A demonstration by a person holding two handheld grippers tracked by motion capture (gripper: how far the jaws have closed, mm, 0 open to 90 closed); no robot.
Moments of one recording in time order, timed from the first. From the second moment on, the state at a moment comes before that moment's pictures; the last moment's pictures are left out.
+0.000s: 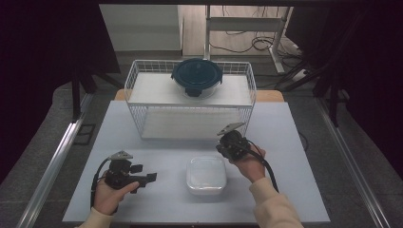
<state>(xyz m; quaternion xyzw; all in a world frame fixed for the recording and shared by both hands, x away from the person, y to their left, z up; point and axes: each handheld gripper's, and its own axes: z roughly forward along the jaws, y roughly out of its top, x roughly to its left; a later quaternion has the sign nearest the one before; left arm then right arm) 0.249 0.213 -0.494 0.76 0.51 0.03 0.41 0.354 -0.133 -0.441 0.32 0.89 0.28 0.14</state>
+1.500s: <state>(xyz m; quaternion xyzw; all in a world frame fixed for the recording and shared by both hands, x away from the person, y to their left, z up) 0.248 0.212 -0.498 0.76 0.52 0.03 0.40 0.259 -0.165 -0.470 0.30 0.91 0.27 0.10</state>
